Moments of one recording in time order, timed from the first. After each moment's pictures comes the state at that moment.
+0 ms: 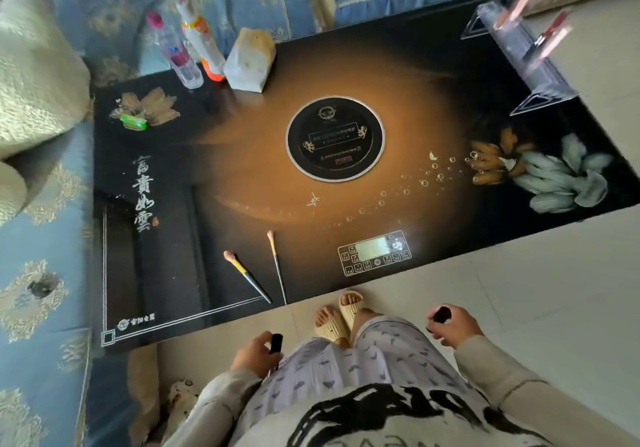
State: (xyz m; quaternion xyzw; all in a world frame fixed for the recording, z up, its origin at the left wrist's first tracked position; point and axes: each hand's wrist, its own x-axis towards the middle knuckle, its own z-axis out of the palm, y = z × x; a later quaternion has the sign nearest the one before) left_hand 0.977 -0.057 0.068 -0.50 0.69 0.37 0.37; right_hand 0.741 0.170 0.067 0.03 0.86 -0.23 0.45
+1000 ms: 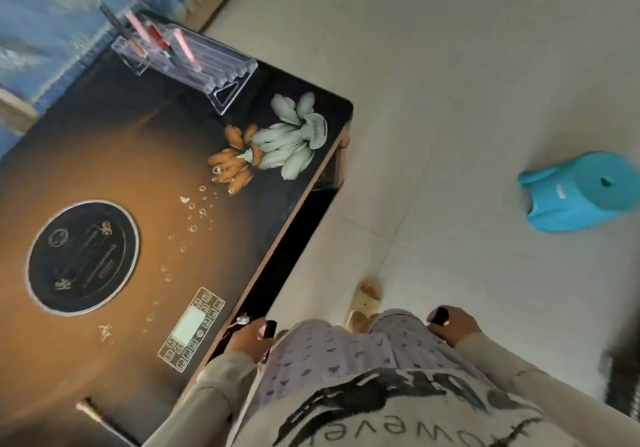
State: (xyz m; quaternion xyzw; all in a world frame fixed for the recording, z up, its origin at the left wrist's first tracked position) left_hand 0.707 0.150 0.071 -0.18 0.82 0.17 0.51; right_hand 0.719 0.485 0.063 0.30 0.80 -0.28 0.44
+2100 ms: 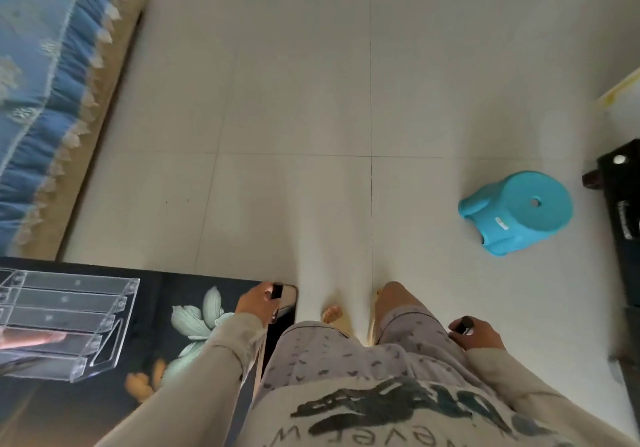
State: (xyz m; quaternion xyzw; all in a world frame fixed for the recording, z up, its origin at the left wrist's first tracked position) left_hand 0.246 0.388 0.074 -0.02 0.88 0.14 0.45; right_hand 0.463 0.668 0.062 0.55 0.70 -0.37 0.25
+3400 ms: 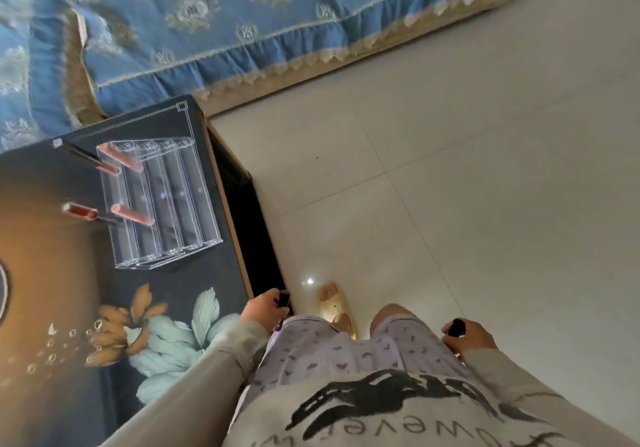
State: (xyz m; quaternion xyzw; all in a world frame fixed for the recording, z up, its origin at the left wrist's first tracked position) left_hand 0.077 0.348 0.072 -0.46 0.74 0.35 0.33; right_hand -0.078 0.645 0.060 0.08 0.88 -0.15 0.45
